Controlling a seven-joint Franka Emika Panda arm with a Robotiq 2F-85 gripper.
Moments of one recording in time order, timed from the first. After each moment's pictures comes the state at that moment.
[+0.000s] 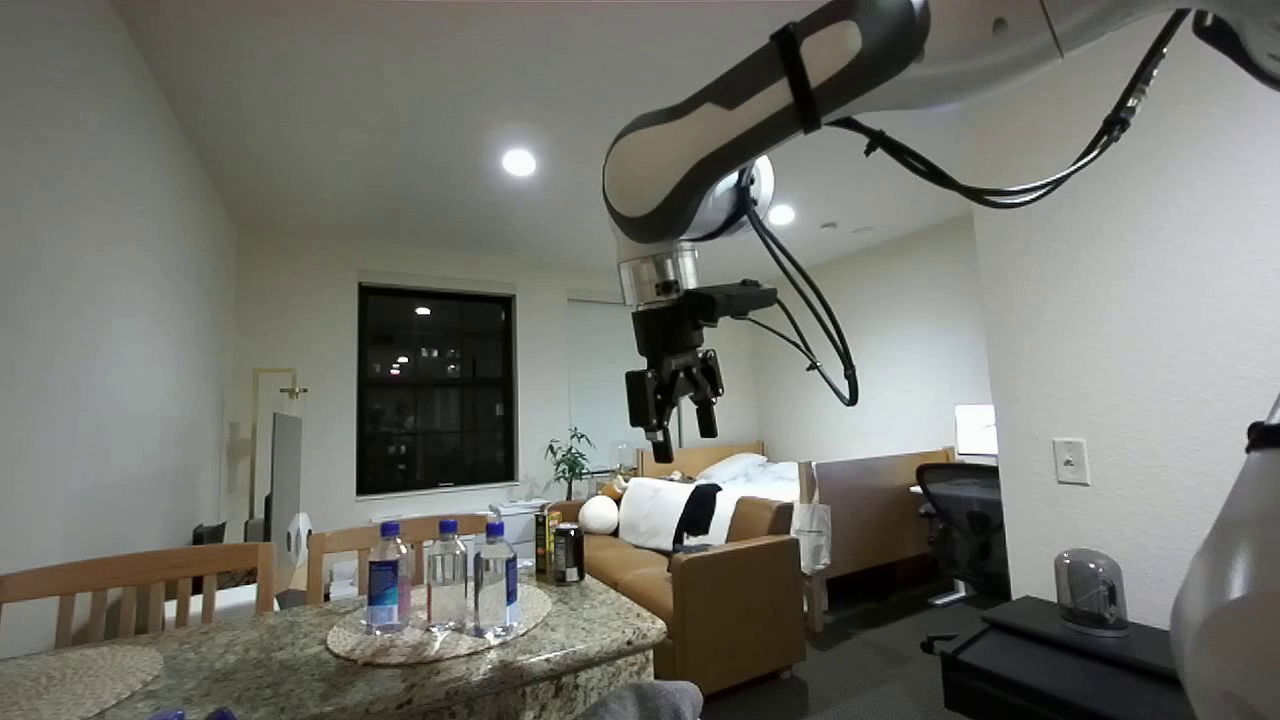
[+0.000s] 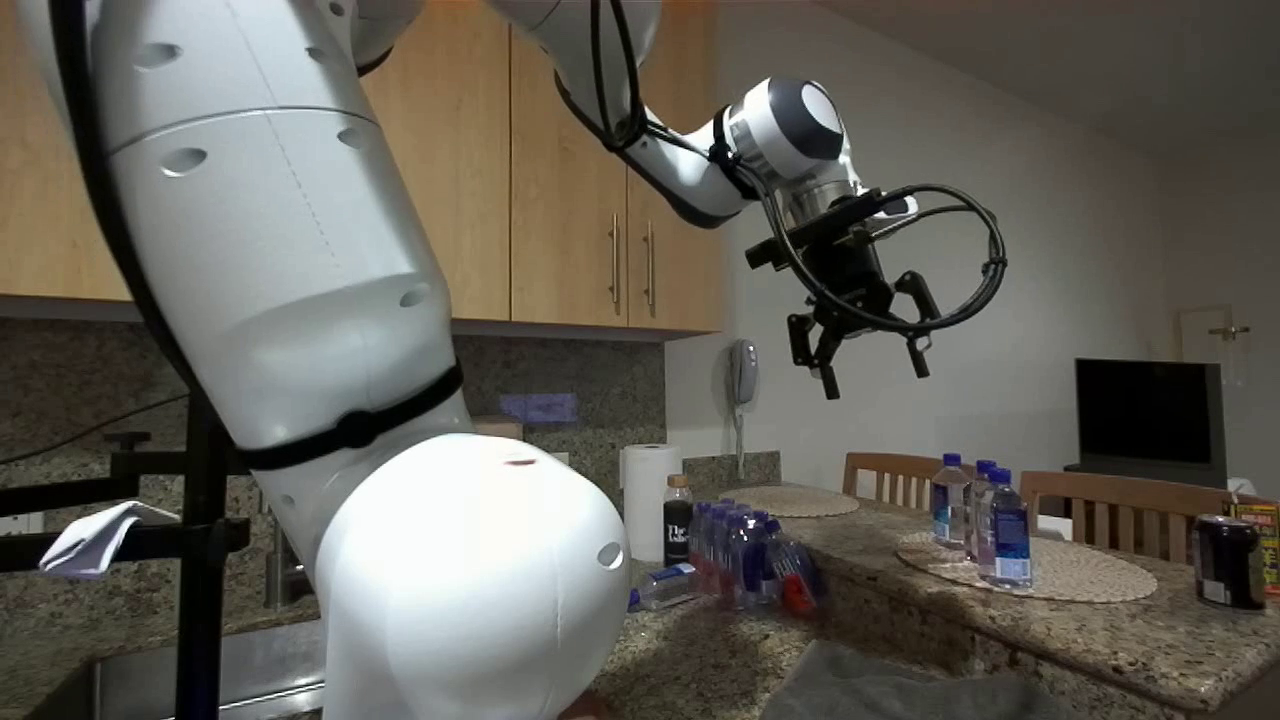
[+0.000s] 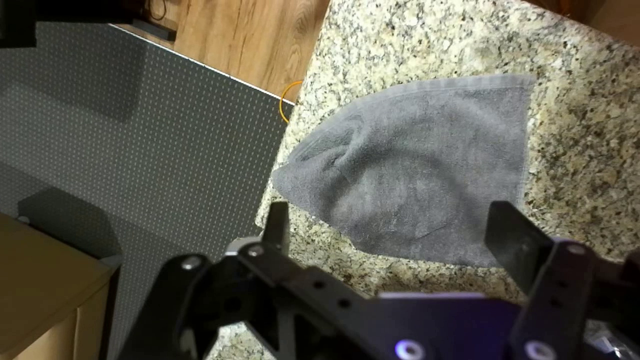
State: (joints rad) arm 0.00 -0.41 0.09 -2.16 -0.20 1.80 -0.04
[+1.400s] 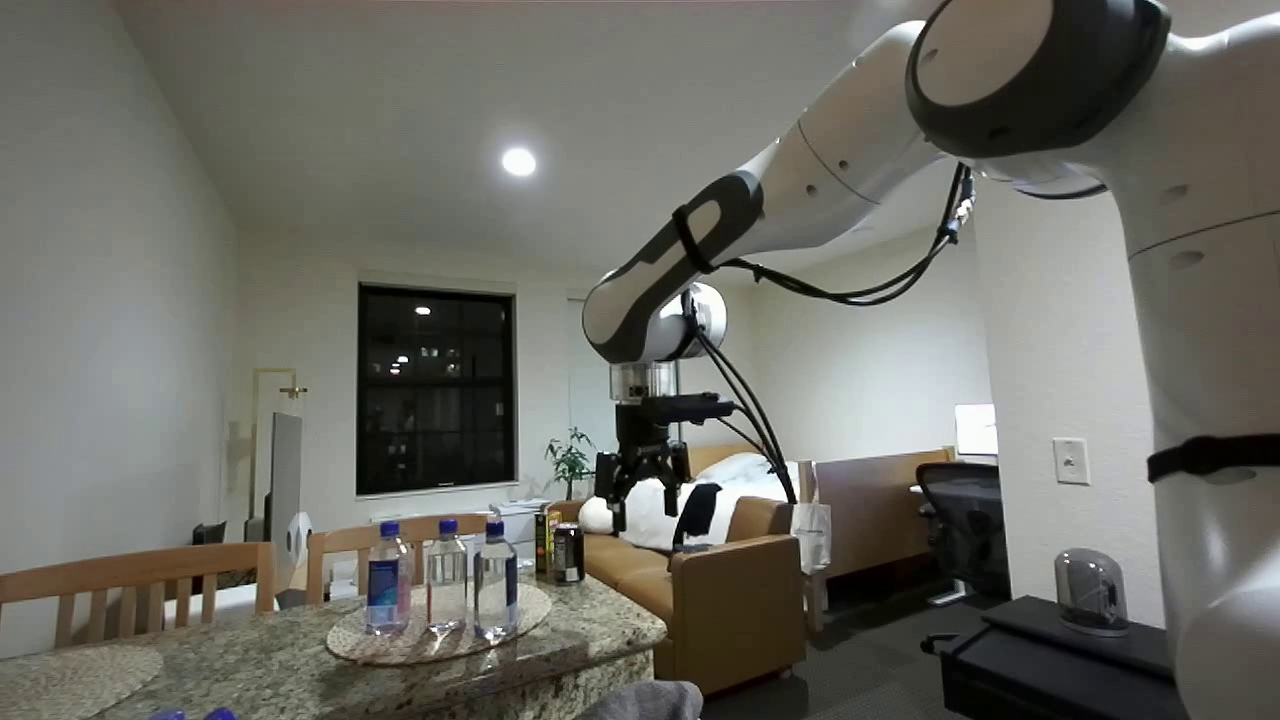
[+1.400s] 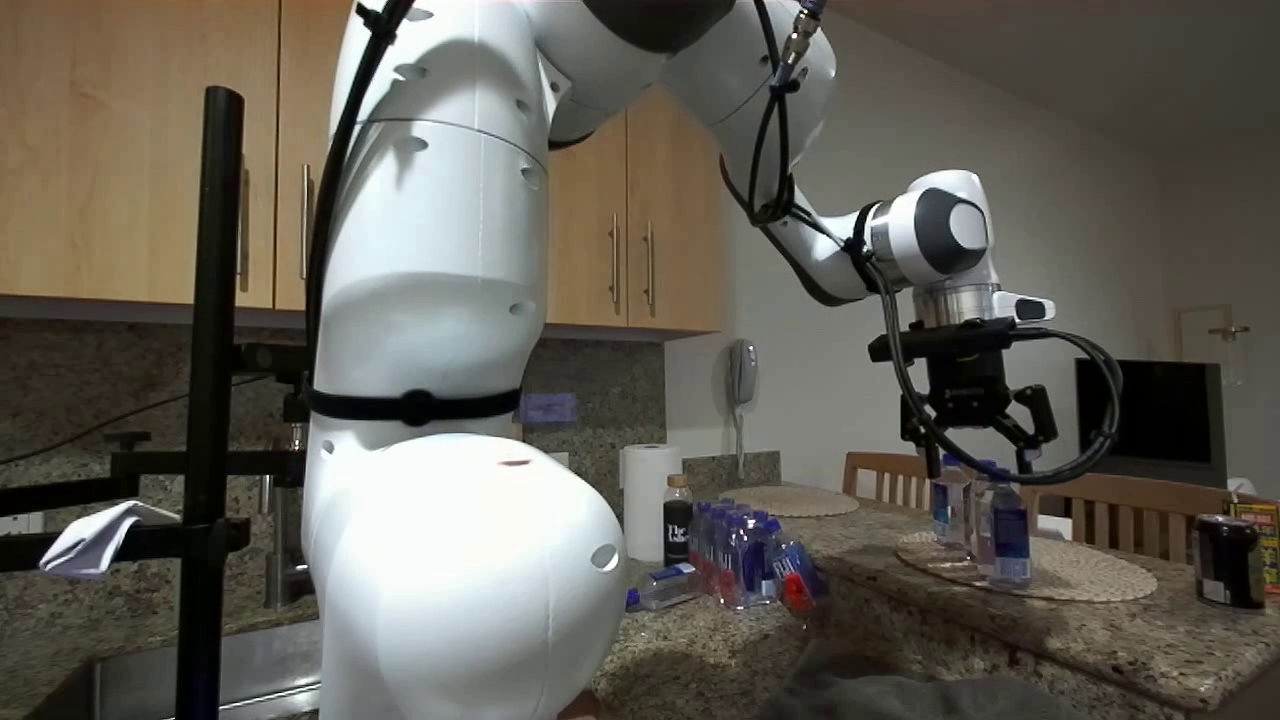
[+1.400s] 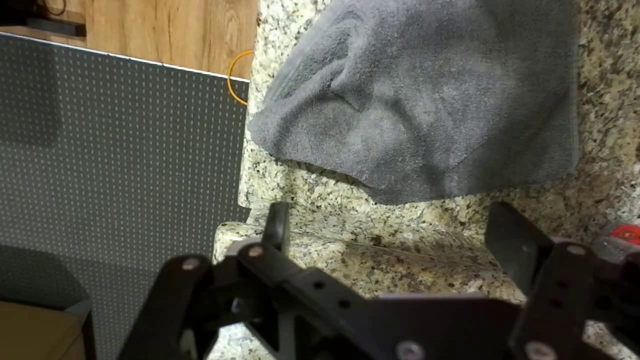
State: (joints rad) arm -0.02 0.02 -0.05 -1.97 -0.05 2.07 -0.03
